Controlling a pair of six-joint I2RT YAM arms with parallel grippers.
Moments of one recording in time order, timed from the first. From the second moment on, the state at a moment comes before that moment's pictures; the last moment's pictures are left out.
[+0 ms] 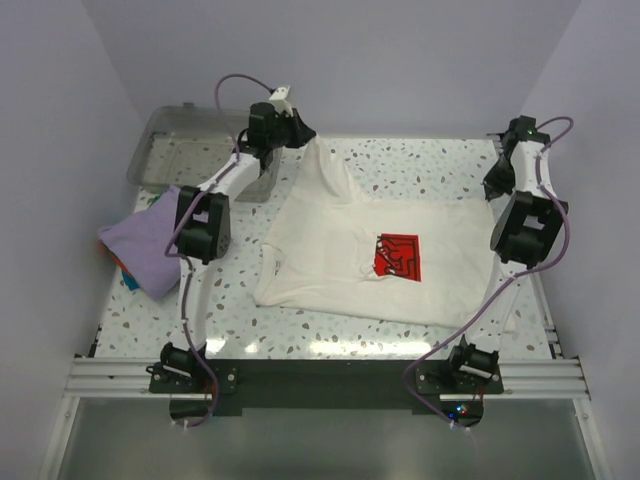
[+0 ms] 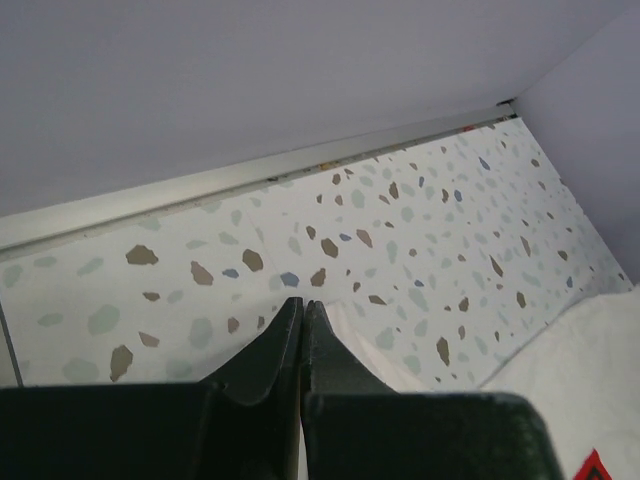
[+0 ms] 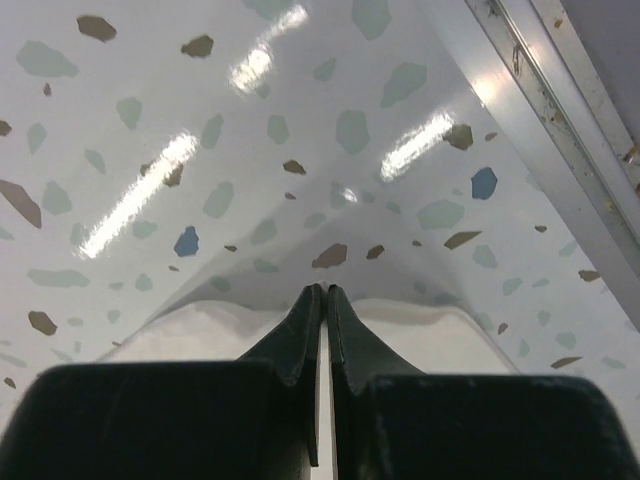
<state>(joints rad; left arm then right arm) -0.28 2.46 2.10 0.14 0.37 -0.39 -0.30 2.36 2.21 -1.08 0.16 0.43</state>
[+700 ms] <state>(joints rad) -0.27 1.61 1.26 0.10 0.55 -0.28 -0.34 1.78 1.56 -1.02 0.14 0.38</state>
